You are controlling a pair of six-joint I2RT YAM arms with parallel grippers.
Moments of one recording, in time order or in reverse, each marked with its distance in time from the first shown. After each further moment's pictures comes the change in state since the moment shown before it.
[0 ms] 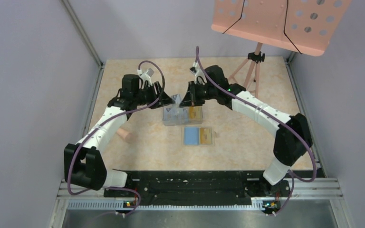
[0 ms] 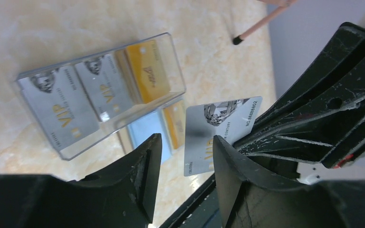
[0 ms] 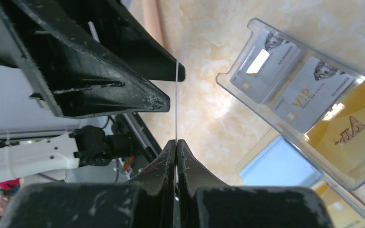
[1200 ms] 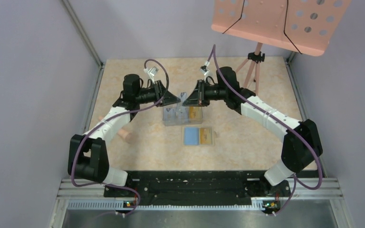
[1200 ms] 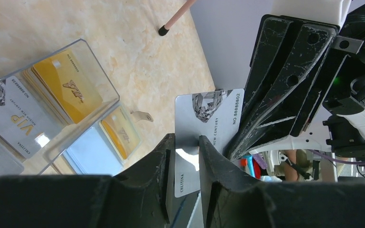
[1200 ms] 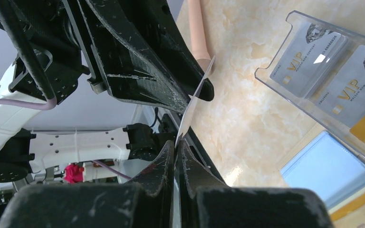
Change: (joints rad) left arm 0.003 0.072 -0.095 0.434 0.353 -0.235; right arm -0.071 -0.146 -0.203 0.256 -0.191 0.241
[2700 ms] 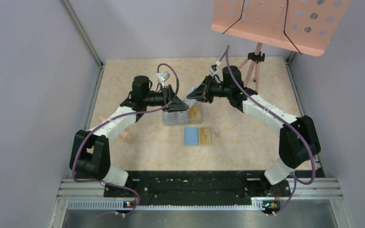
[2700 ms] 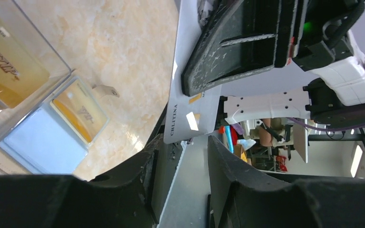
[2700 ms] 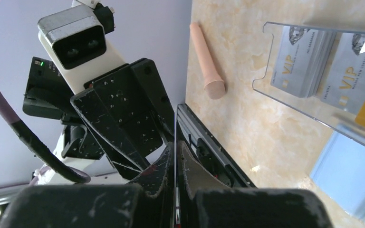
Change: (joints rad) left arm -0.087 0.042 0.015 -0.039 0.089 -0.025; right arm -0.095 0.040 -0.040 0.103 0.026 0.315
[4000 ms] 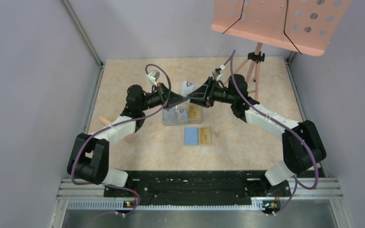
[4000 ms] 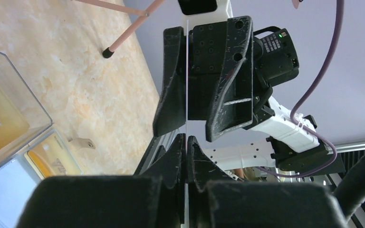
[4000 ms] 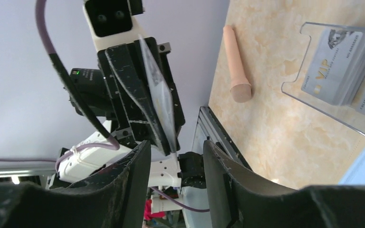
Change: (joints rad) left arm -0.002 -0.044 -0.208 0.609 -0.188 -0.426; right arm -0.006 -0.075 -0.214 0.340 -0.048 0.127
